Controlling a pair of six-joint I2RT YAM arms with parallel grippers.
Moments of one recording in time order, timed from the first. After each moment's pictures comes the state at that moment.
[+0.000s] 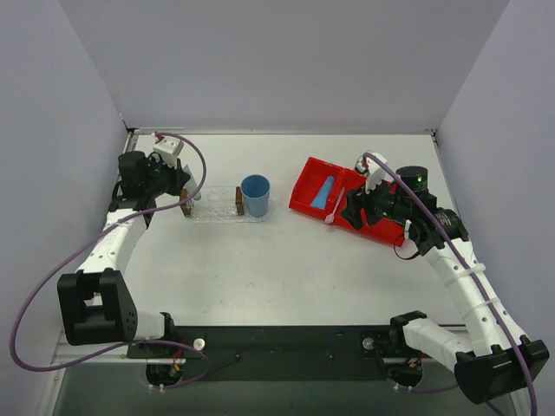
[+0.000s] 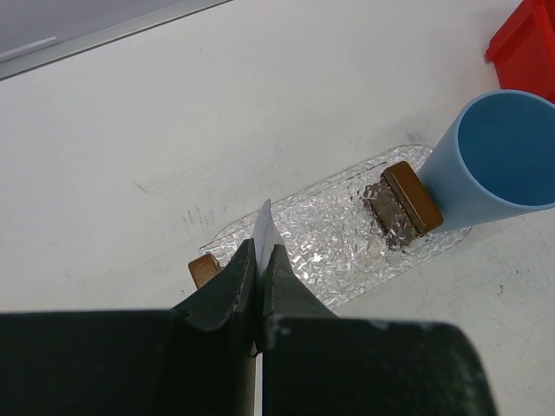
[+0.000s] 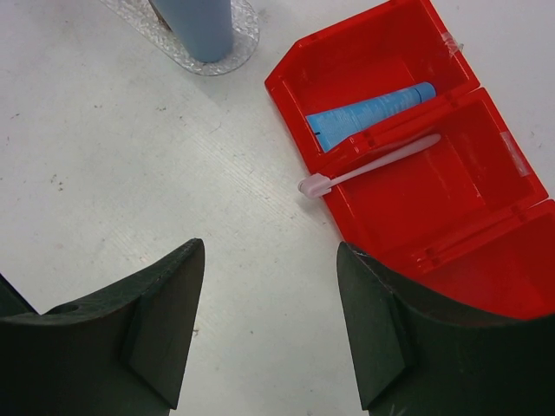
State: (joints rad) left arm 0.06 1.35 0.97 -0.04 0.45 0.17; right arm 0.28 1.02 1.04 -0.59 -0.38 -0.24
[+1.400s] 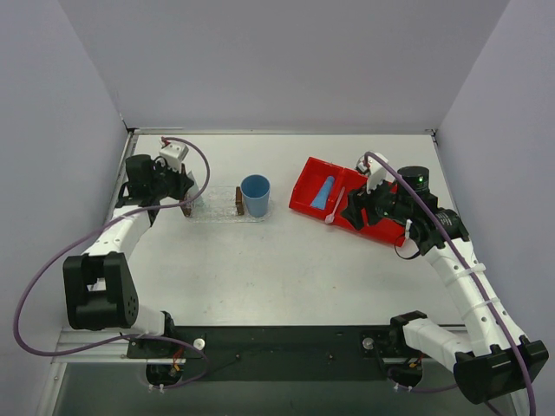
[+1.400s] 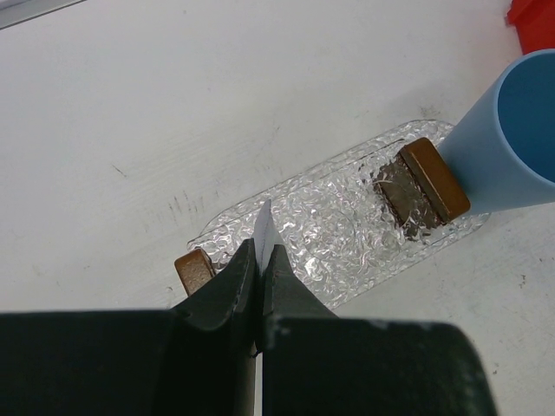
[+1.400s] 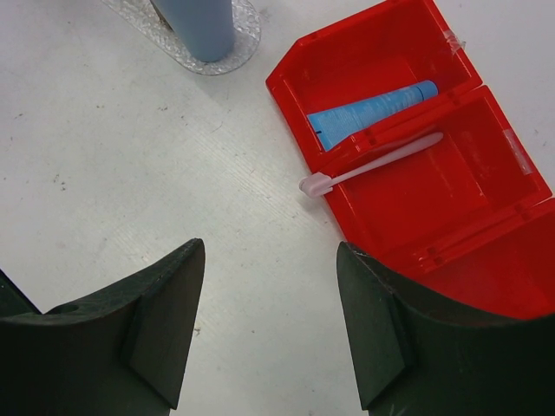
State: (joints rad) left arm 0.06 1.45 0.95 0.01 0.46 0.19; right arm 0.27 1.02 1.03 -0.59 -0.40 -0.24
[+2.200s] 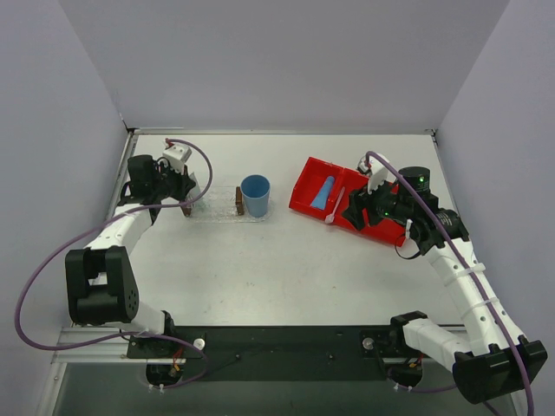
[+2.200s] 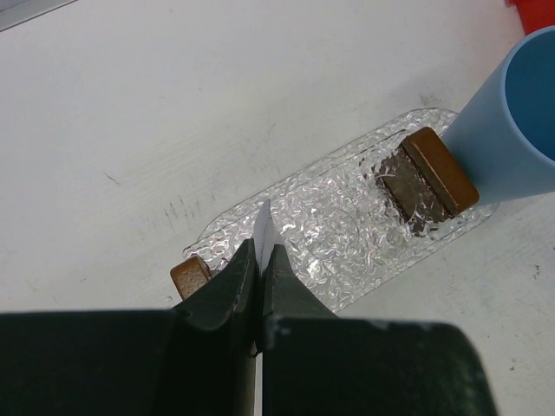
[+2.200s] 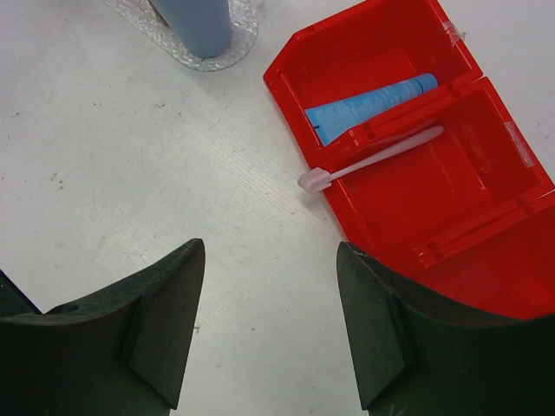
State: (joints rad) left arm 0.06 1.49 0.95 0.03 0.49 0.23; right arm 0.25 1.02 1.02 -0.59 -0.41 -0.24
